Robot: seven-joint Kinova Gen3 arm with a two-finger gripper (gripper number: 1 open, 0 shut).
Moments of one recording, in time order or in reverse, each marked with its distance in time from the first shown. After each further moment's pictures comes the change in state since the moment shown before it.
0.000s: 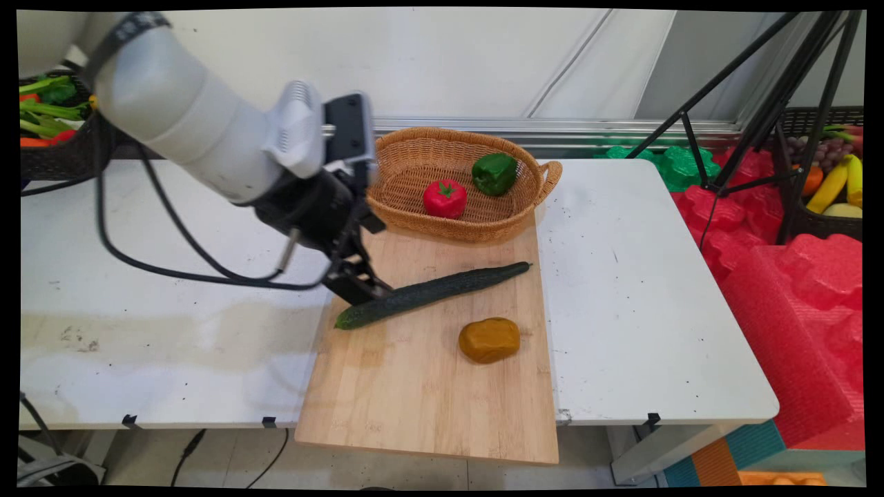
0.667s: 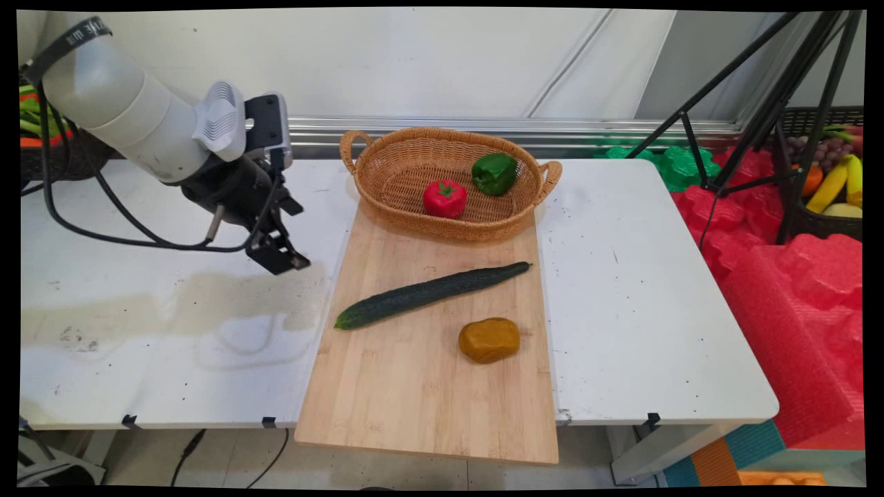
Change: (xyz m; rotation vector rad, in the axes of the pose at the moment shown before) arm -0.096 -0.067 -0.002 0.073 -0.136 -0.086
